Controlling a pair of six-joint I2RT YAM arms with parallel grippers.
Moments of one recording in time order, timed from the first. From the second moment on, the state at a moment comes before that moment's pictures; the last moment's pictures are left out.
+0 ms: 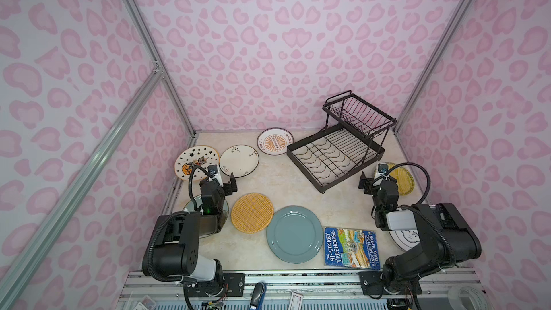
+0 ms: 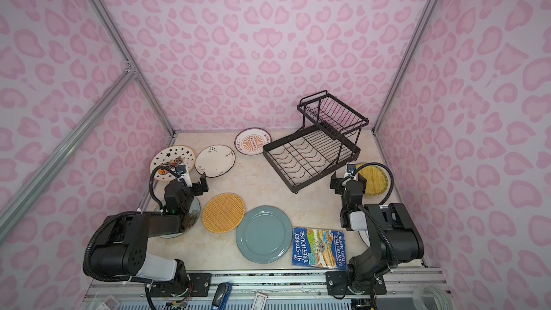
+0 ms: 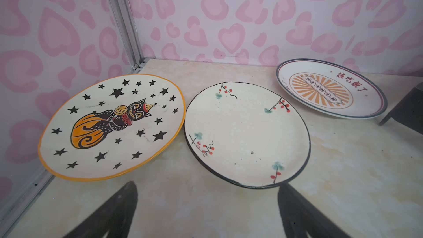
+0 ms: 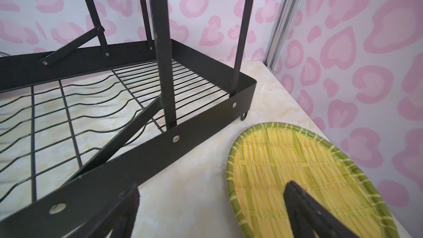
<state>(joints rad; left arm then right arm) 0.01 1.48 0.33 0.89 -0.08 -0.05 0.03 1.57 0.33 0.98 0.20 -0.01</state>
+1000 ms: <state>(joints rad) 0.01 1.48 0.33 0.88 -0.08 -0.05 0.02 1.57 0.33 0.96 0.17 0.00</state>
